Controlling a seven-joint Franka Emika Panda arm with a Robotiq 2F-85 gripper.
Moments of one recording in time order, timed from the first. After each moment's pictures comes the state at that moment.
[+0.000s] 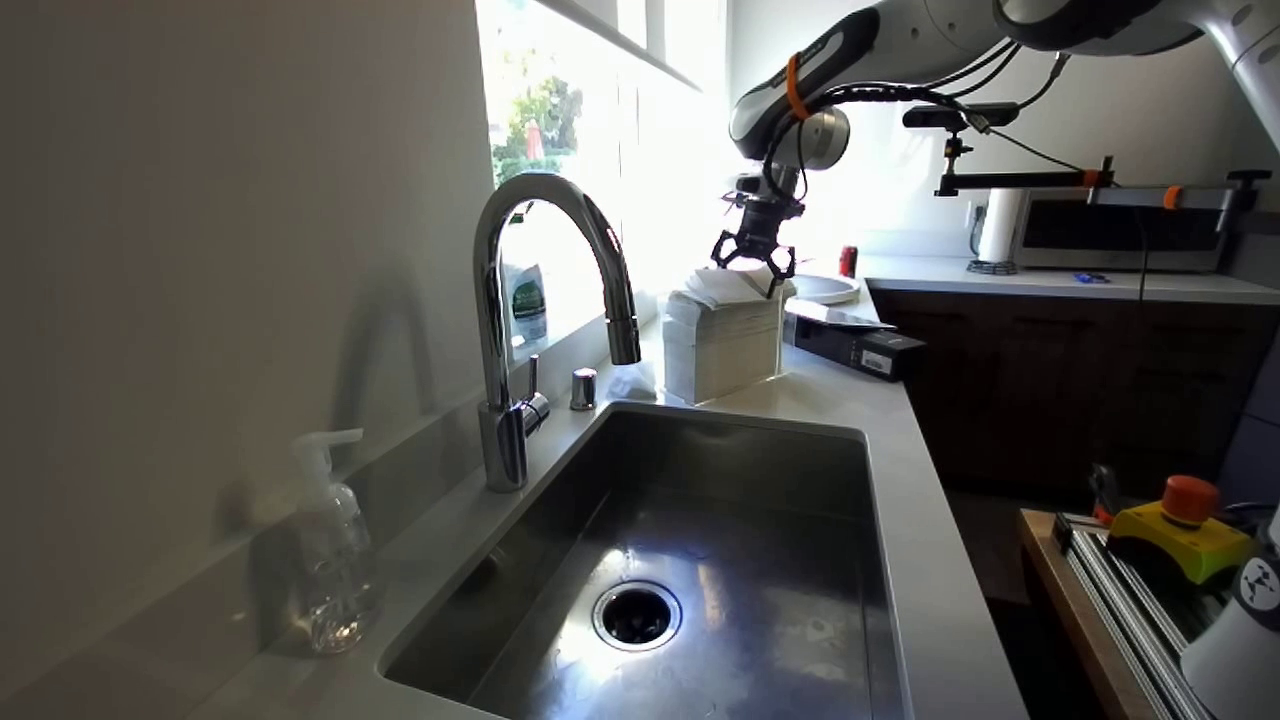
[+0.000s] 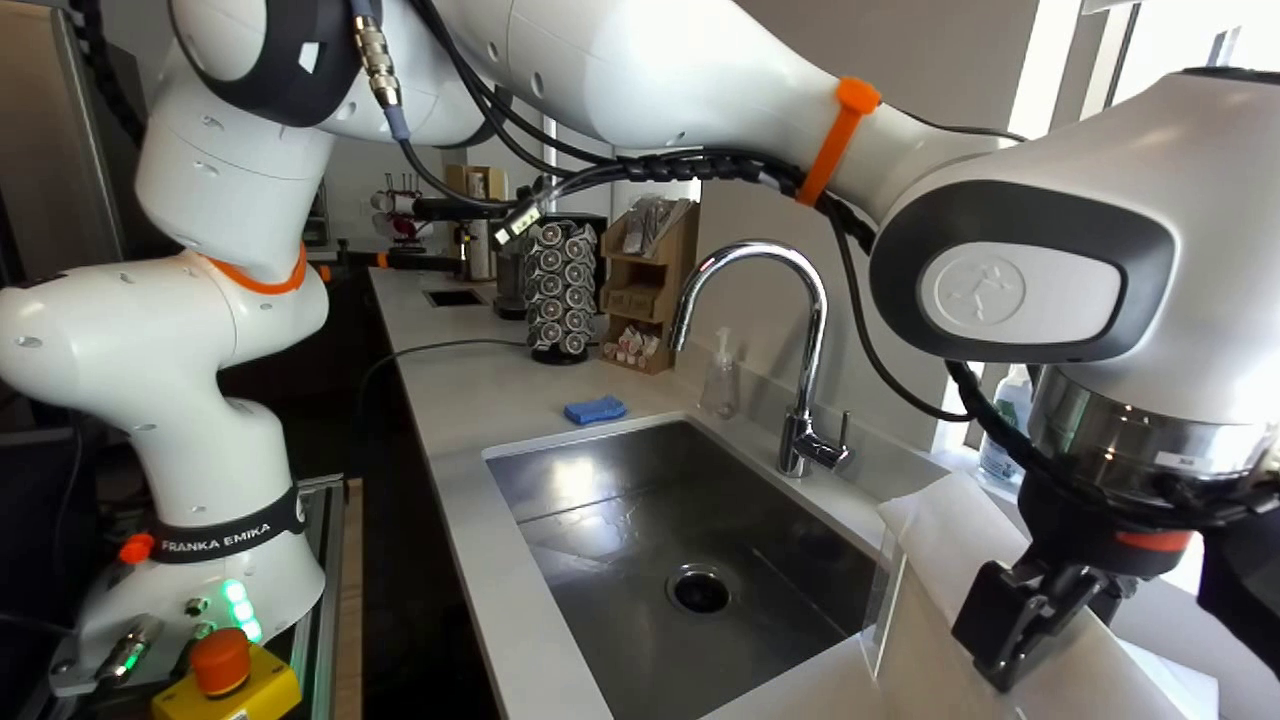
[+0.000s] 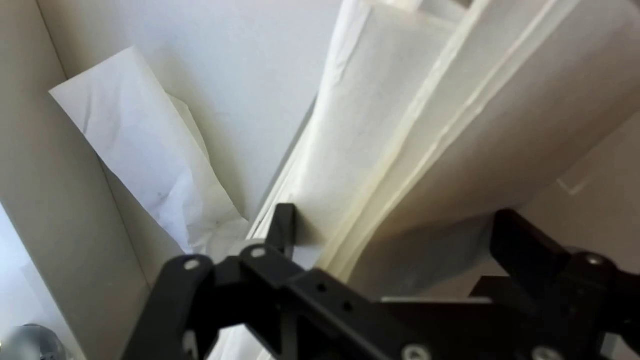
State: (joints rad) arm -0.77 0.58 -0.06 -1.43 0.23 2.07 -2.44
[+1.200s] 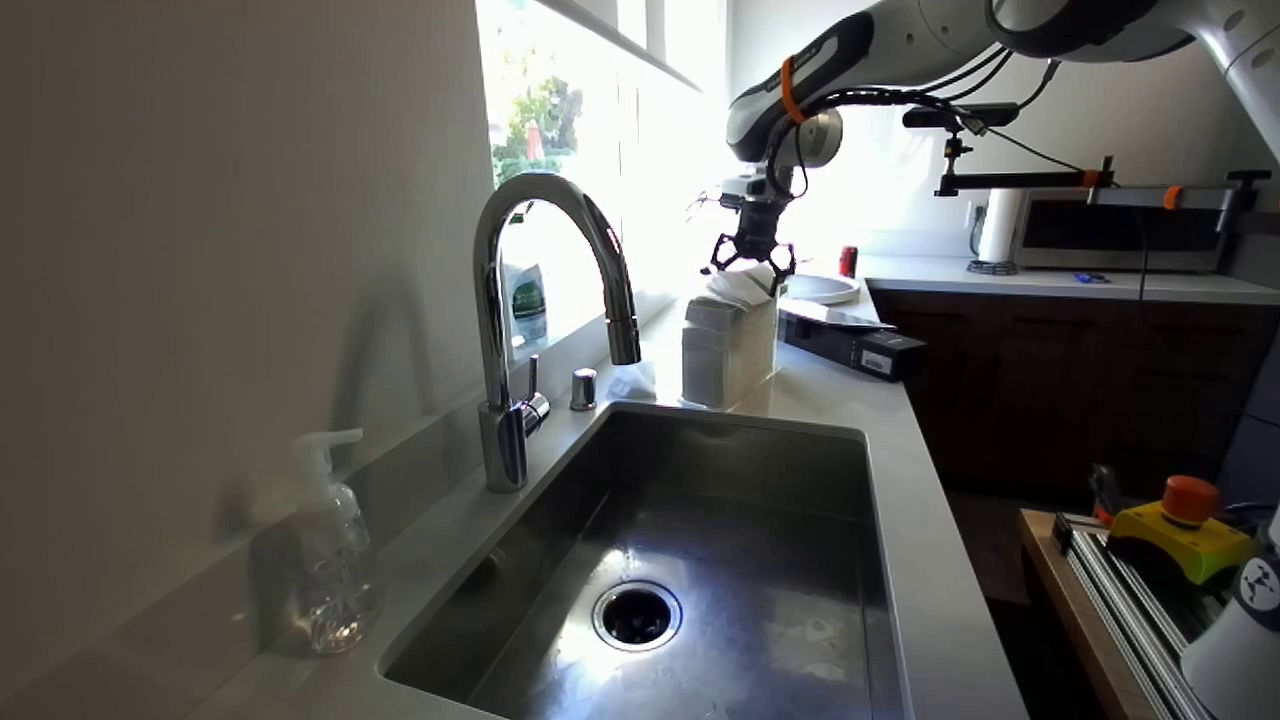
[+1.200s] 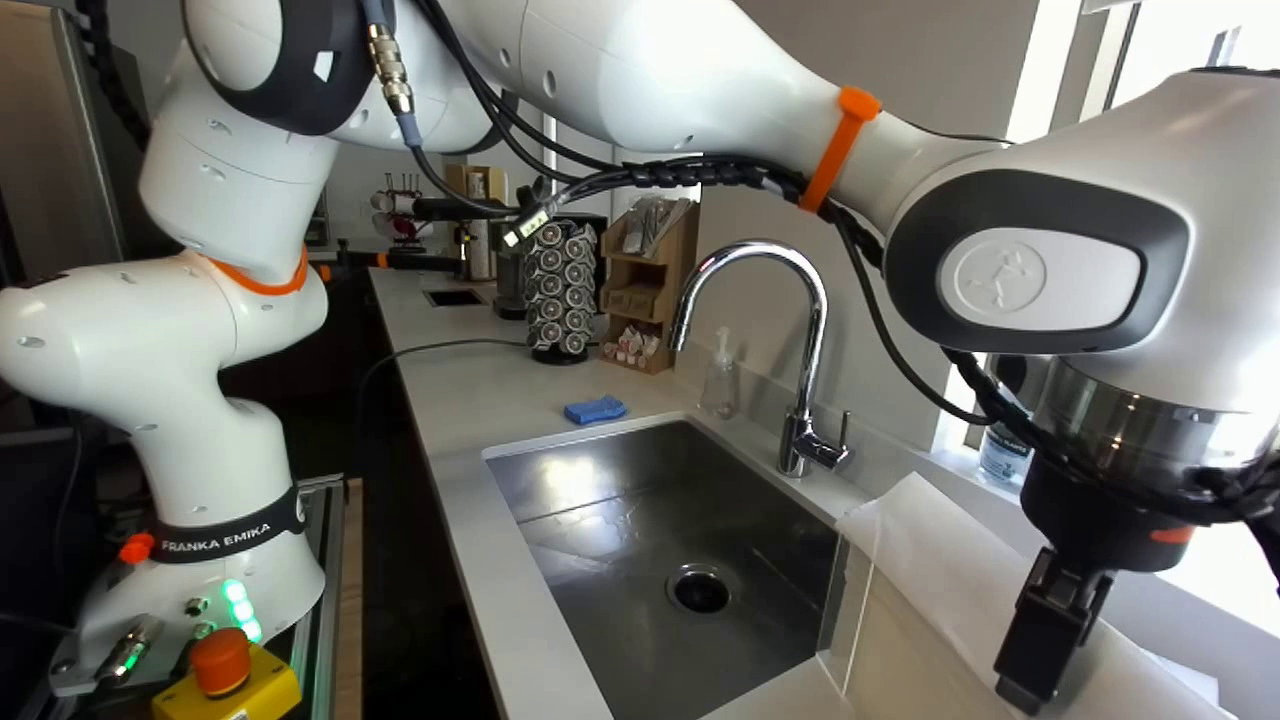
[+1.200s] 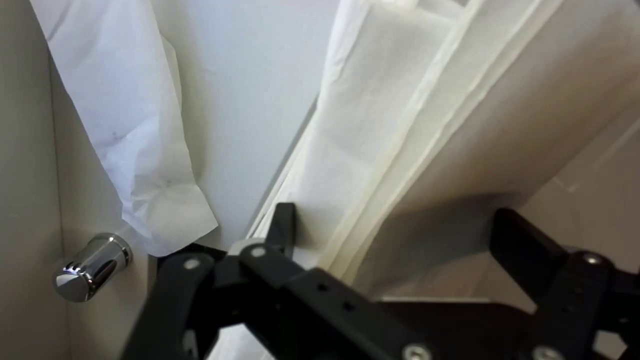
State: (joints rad) arm -0.75 0.60 -0.07 -1.39 0.17 2.03 -2.72
